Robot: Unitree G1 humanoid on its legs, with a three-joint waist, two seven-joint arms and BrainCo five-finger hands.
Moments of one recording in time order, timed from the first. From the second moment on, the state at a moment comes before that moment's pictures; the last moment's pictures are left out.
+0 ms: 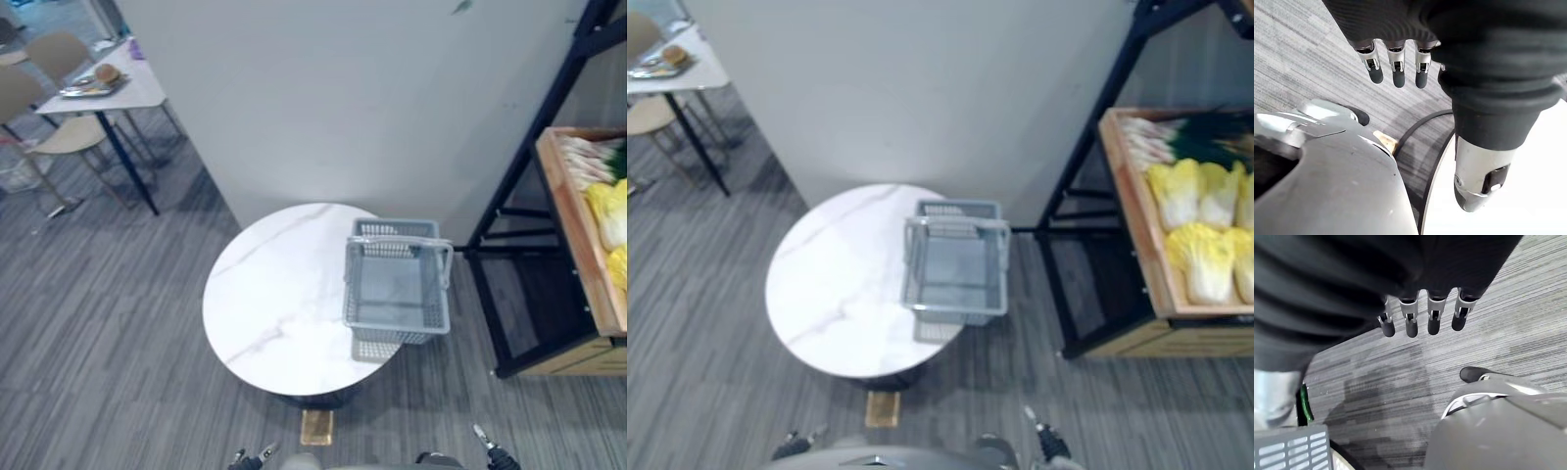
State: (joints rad) left arm 0.15 0.05 0.28 1.15 -0.16 -0.13 0.07; right arm 0.09 -0.15 -0.31 1.19 0.04 -0.12 0.03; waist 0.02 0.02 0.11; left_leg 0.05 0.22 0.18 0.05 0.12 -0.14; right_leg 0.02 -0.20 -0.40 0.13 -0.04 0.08
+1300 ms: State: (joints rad) left arm 0.10 0.16 0.11 1.11 -0.04 -0.14 0.11; right arm -0.70 -0.73 0.45 0.40 -0.44 -0.23 -0.08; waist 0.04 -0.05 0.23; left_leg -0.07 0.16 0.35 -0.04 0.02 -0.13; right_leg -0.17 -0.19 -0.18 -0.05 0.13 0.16
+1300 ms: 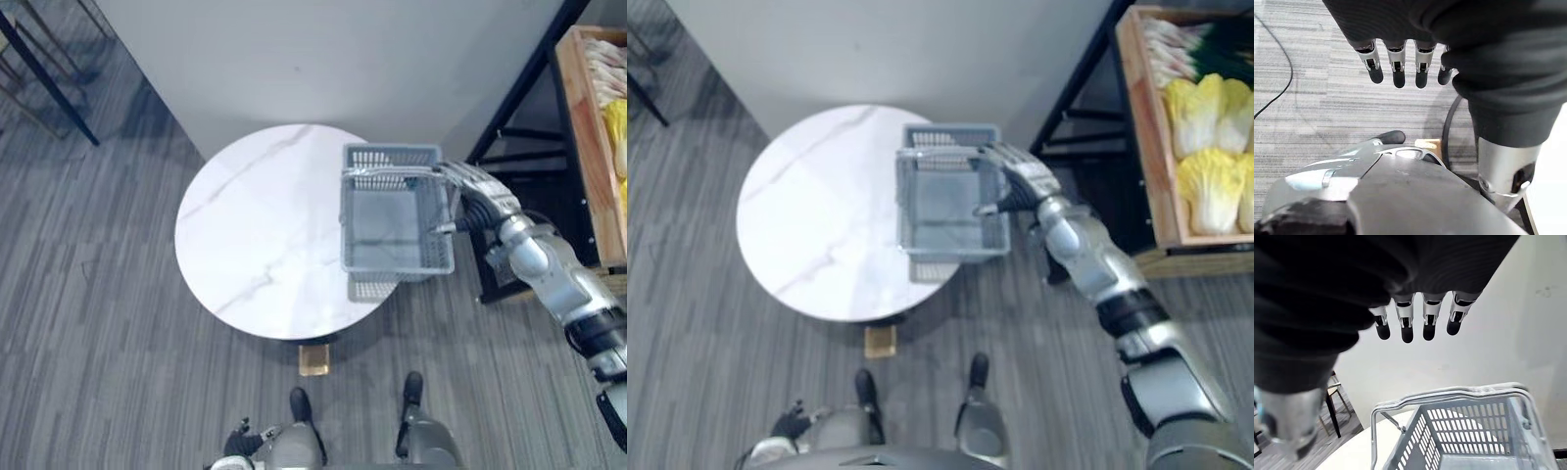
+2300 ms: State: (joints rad) left arm 0.02 0.15 0.12 1.10 -0.12 -0.17 0.18; right arm -1.18 -0.64 0.42 0.96 -0.47 -0.13 -0.12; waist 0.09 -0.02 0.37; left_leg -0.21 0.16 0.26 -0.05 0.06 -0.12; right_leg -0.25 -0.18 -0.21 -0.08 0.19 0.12
